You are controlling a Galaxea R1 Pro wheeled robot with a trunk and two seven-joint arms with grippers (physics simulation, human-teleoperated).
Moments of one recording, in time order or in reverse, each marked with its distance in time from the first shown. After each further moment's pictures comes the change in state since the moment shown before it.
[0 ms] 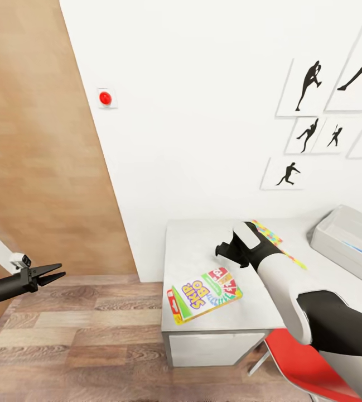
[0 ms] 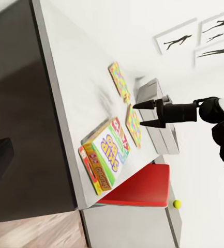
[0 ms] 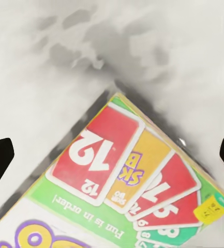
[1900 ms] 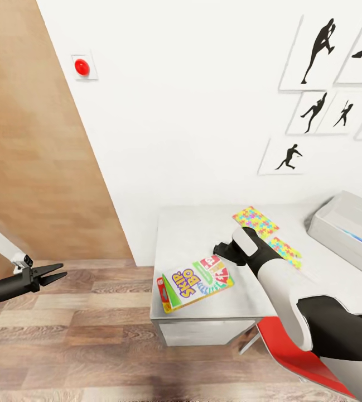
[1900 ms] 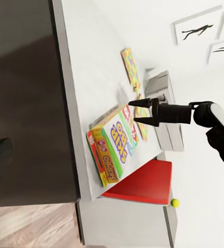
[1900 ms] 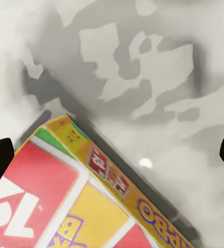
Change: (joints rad) left arm 0.000 -0.008 0.002 0.000 -0.001 0.000 0.000; right arm 0.031 -0.001 -0.001 0.005 0.145 -0.058 0.199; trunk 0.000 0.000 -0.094
